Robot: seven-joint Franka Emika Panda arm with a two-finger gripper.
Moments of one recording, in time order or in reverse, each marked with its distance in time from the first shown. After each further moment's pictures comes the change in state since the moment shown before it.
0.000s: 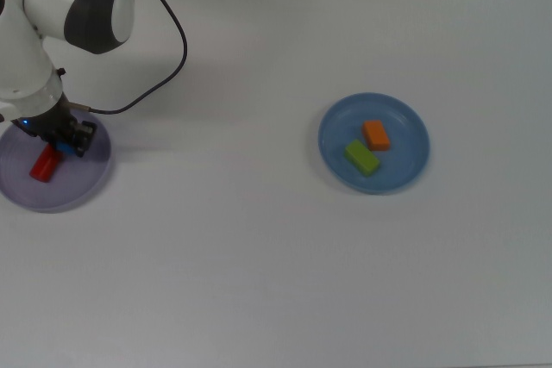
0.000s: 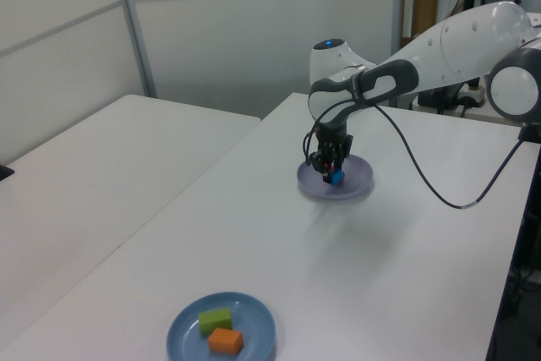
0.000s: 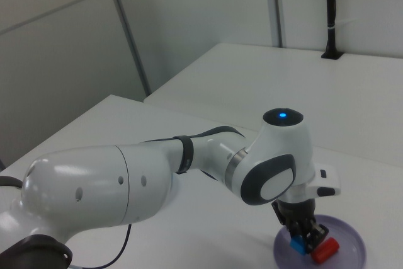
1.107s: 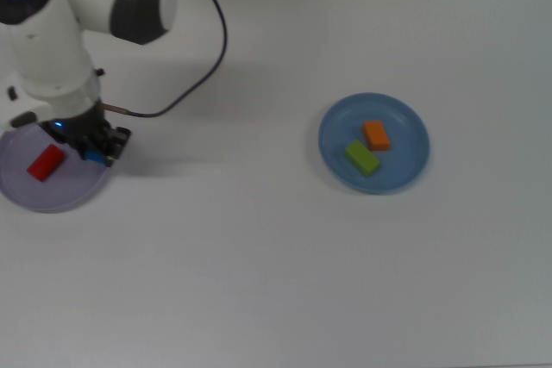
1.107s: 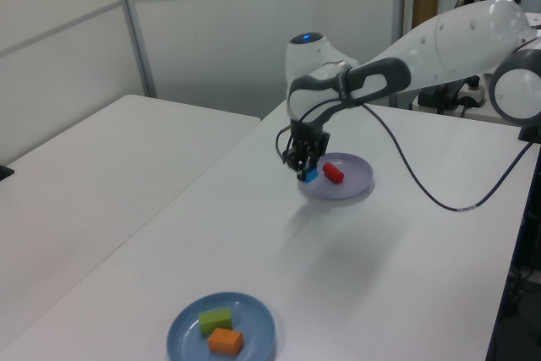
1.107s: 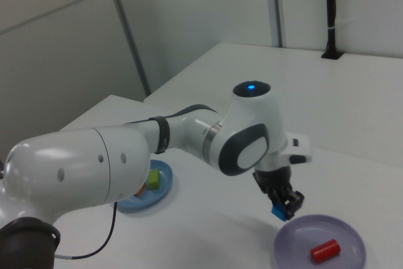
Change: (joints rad) arm 0.069 -0.043 0.022 0.019 0.003 0.002 0.109
